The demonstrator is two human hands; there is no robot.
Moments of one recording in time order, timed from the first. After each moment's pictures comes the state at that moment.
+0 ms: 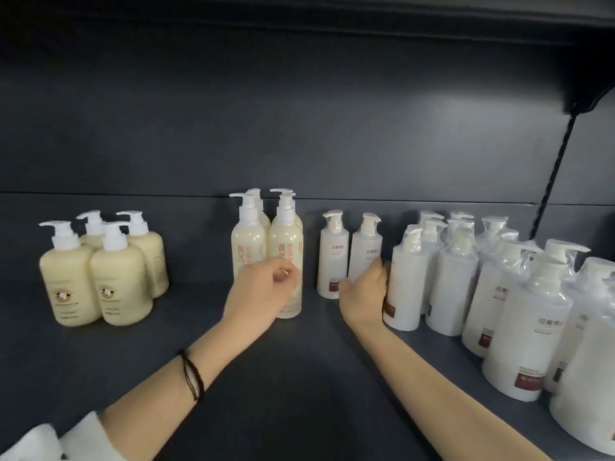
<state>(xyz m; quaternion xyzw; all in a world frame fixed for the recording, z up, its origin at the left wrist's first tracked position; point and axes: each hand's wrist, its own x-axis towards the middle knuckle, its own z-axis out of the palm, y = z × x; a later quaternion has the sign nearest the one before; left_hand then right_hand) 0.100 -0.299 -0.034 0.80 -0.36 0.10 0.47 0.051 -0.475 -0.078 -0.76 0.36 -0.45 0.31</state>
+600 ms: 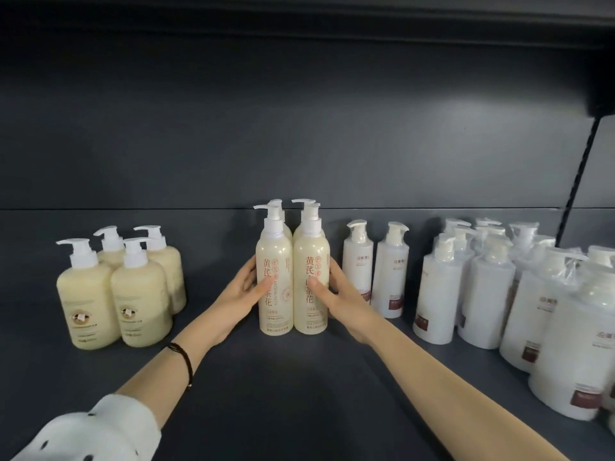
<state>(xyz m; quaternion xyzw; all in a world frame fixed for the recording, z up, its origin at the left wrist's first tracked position) 0.211 -0.260 -0.061 0.66 -0.36 -0.20 0.63 0.082 -0.432 -0.060 -0.78 0.05 -0.18 0.60</state>
